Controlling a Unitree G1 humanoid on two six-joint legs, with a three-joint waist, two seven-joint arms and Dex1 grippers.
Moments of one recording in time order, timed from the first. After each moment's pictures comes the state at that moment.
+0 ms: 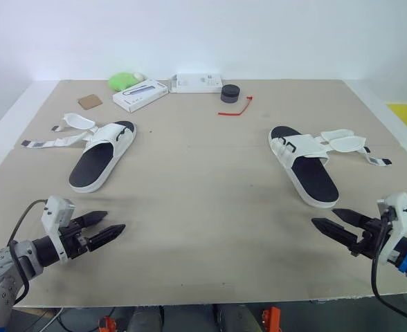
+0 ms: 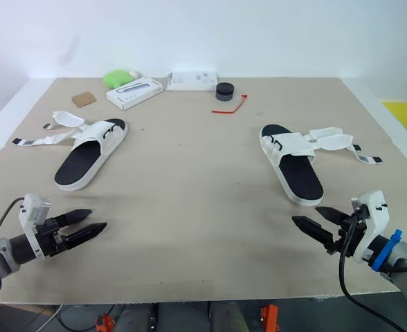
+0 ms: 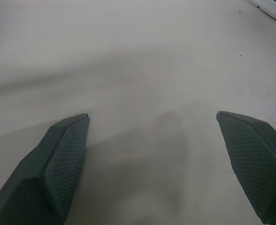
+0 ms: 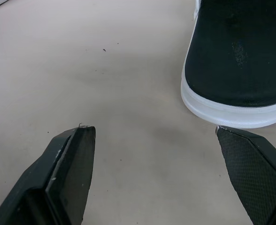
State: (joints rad) left arm 0.14 0.69 0.36 -0.22 -0.70 0.59 -0.91; right arm 0.19 -0.79 -0.57 -0.27 0.71 0.72 0.83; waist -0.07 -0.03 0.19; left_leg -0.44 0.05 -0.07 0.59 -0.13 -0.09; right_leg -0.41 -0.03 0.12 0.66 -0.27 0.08
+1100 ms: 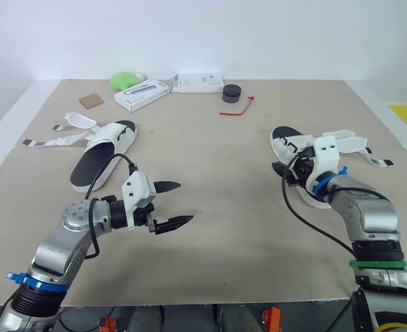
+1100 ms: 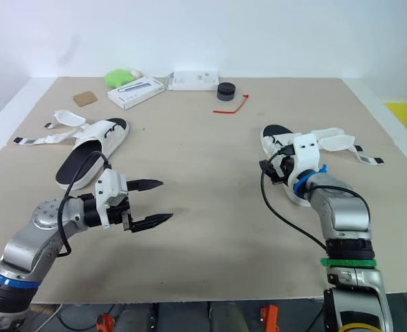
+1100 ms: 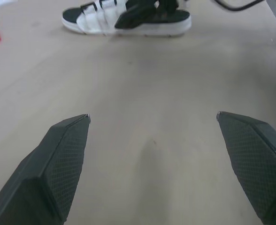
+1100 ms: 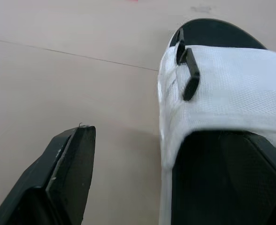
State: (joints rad) left arm -0.24 0.58 -0.08 -0.33 -0.44 0.35 -0.94; right arm -0.54 -0.58 -0.13 0.15 0.31 0.65 0.40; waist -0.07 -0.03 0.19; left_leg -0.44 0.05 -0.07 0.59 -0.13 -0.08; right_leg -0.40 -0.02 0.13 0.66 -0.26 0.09
